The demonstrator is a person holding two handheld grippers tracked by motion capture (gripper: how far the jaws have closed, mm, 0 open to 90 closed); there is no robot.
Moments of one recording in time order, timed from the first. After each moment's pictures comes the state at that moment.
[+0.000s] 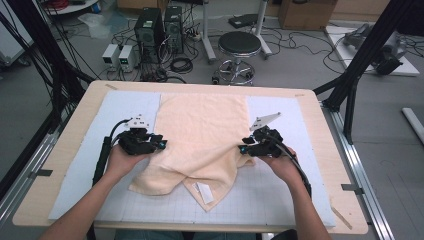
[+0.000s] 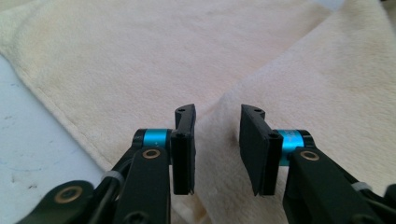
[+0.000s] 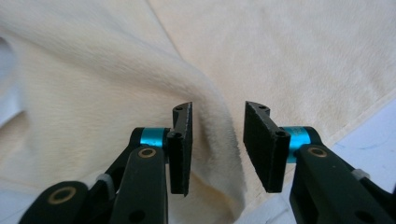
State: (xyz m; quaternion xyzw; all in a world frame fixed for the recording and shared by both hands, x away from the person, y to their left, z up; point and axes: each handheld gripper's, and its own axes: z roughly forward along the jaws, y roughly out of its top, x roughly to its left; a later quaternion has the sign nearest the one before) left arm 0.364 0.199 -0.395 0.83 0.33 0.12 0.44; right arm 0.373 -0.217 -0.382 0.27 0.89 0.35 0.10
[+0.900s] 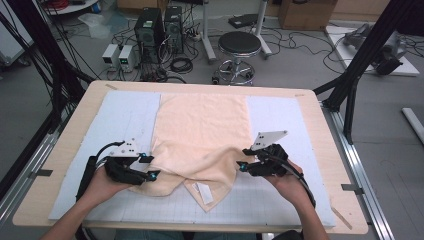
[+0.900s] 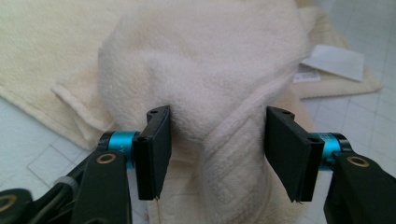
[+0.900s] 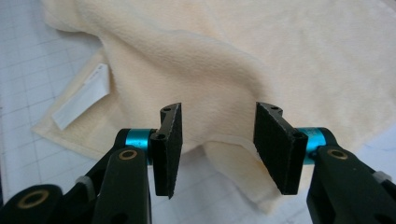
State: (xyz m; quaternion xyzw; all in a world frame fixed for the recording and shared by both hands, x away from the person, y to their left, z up) left arm 0.299 0.211 -0.402 0.87 0.25 0.09 0.42; right arm 0.309 -0.210 -0.364 0.22 0.89 0.37 0.13
